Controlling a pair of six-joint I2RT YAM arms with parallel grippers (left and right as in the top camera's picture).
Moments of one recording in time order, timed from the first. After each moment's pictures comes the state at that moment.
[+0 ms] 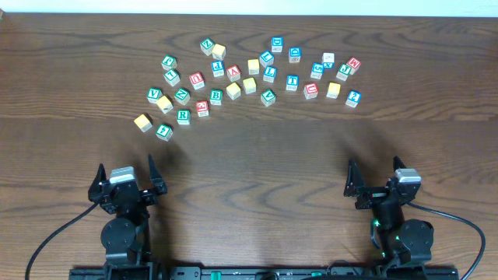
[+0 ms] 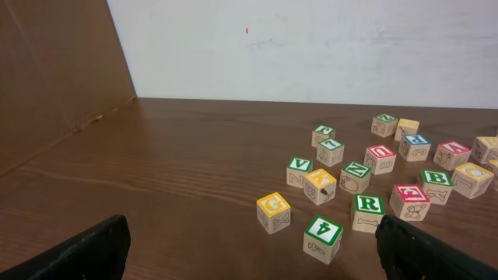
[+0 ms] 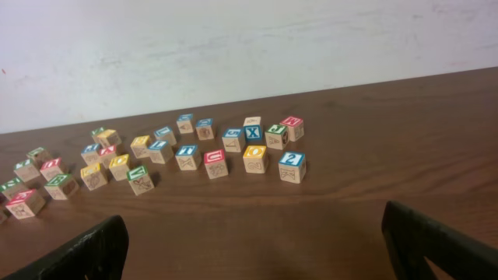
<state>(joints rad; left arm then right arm) 0.04 0.01 0.02 -0.10 -0.18 0.04 0.08 0.01 0.01 -0.07 -0.03 0.16</state>
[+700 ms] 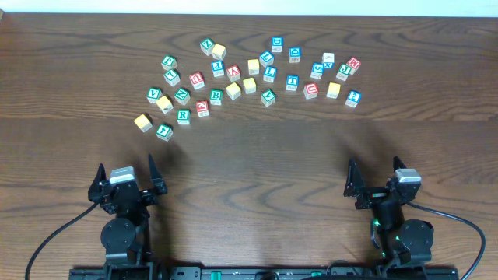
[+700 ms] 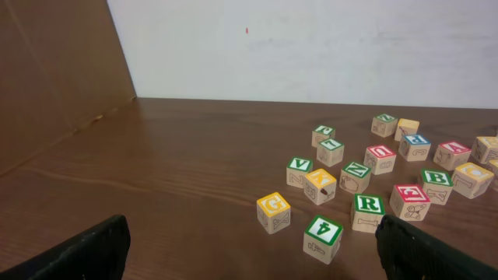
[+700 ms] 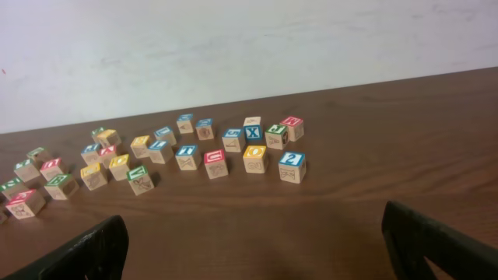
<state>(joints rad) 0.04 0.01 0.02 -0.10 -0.18 0.04 0.08 0.01 0.01 -0.07 -0.03 0.16</state>
